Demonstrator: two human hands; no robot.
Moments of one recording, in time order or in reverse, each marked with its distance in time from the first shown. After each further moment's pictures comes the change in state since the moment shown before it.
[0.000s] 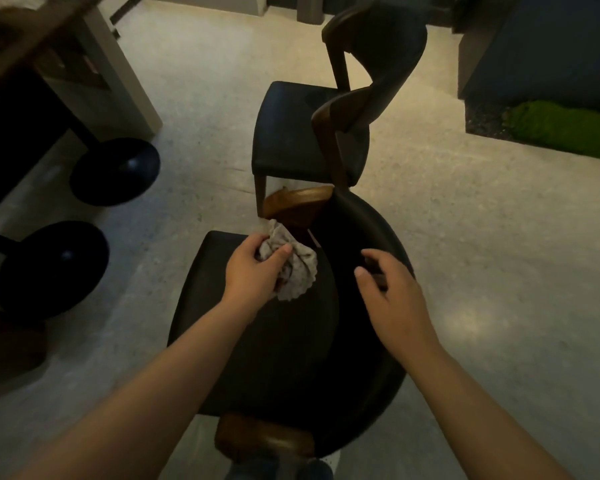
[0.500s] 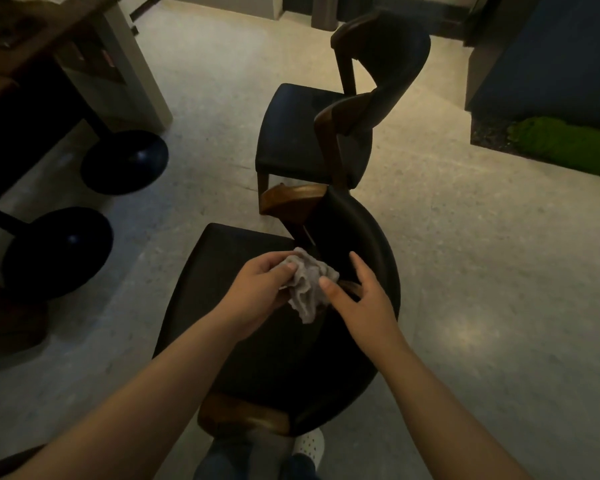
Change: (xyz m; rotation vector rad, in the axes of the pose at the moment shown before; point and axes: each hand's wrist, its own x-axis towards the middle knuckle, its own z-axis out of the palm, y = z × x) left_hand -0.046 0.011 0.016 -0.445 -0.370 -0.260; right_hand -0.021 0.005 0.000 0.308 -0.222 0.172
